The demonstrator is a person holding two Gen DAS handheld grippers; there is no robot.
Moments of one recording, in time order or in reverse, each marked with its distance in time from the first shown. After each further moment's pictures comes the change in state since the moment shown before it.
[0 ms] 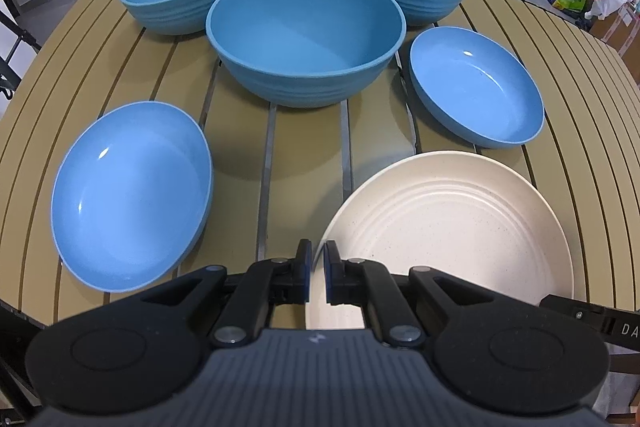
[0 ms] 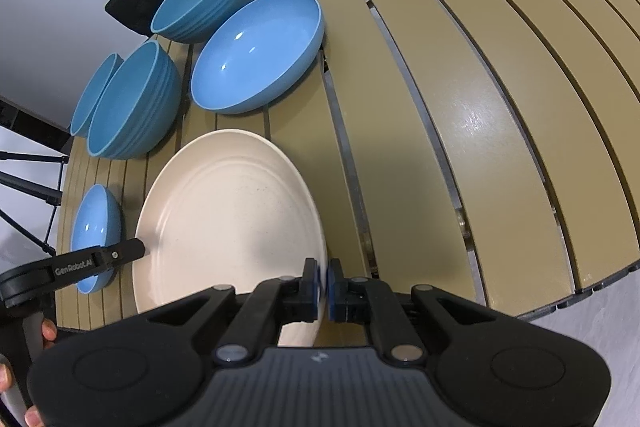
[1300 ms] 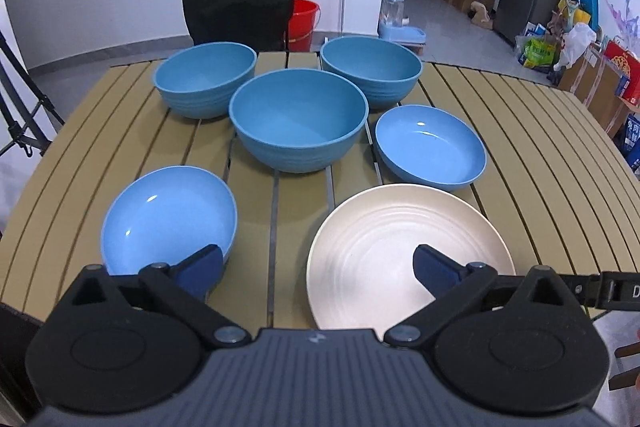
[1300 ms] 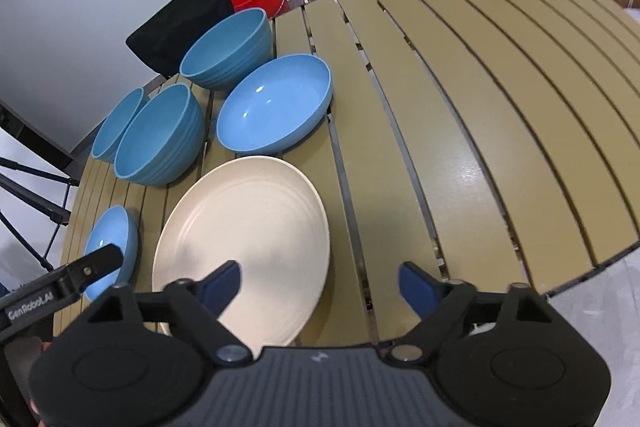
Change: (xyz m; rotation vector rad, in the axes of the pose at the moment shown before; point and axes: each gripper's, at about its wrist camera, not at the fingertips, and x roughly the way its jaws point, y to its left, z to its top) left arm -0.083 0.000 -0.048 0.039 -0.298 -0.025; right arm -0.054 0.011 -0.022 -0.062 -0.179 -0.032
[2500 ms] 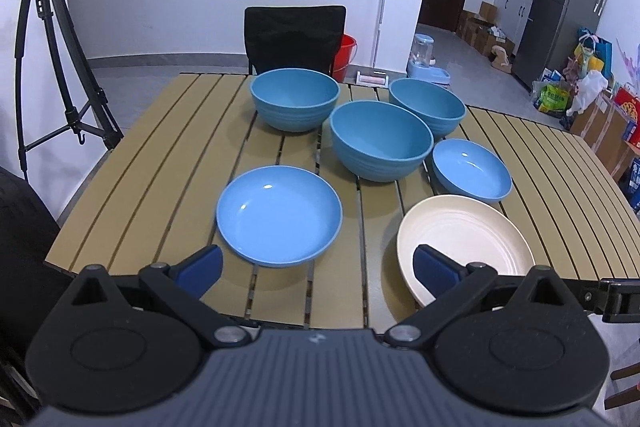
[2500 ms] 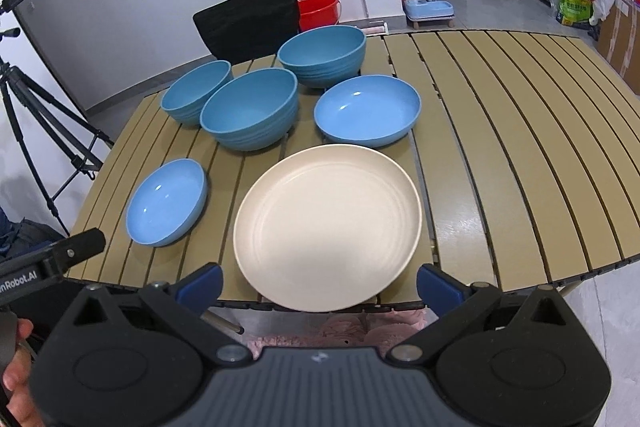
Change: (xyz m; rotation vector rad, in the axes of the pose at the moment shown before) left arm -0.086 0.092 -0.035 -0.090 -0.098 0.027; right arm -0.051 0.106 -0.056 -0.225 -0.077 -0.034
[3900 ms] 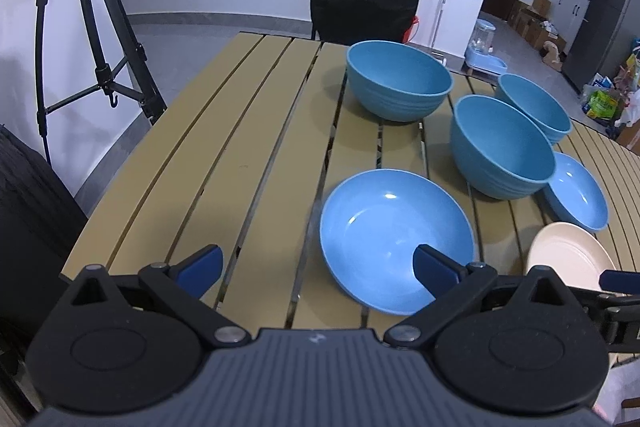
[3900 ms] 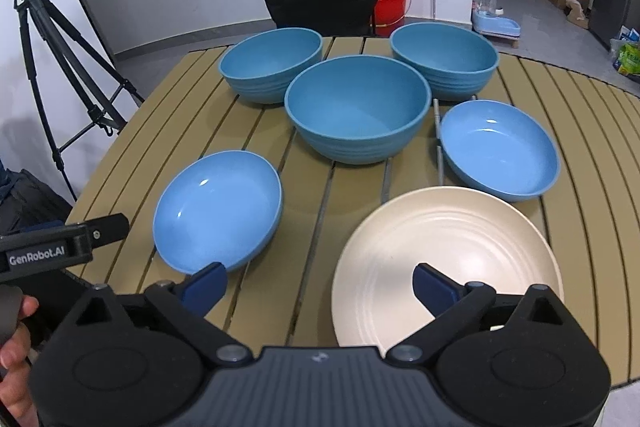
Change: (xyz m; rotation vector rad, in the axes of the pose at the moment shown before) left arm 0.093 0.100 0.032 -0.103 0.106 0.093; right arm 0.100 0.113 0.045 -0.195 0.064 0.029
